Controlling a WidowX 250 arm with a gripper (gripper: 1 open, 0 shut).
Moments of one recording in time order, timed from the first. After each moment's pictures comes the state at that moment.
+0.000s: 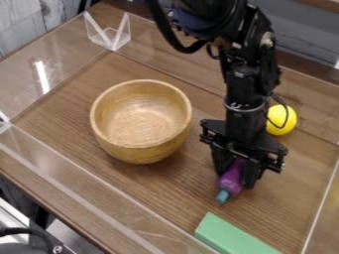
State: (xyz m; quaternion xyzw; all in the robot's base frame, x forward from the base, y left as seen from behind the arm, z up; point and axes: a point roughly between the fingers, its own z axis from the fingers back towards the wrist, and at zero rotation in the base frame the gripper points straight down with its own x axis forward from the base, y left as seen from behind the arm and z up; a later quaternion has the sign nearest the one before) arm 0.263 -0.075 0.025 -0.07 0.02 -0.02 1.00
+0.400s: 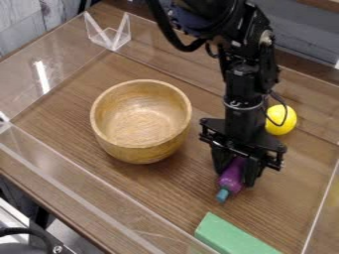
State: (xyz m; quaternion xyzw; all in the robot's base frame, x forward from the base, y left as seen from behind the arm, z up) arm 0.266 -0.071 0.024 -0.07 0.02 -0.01 1.00
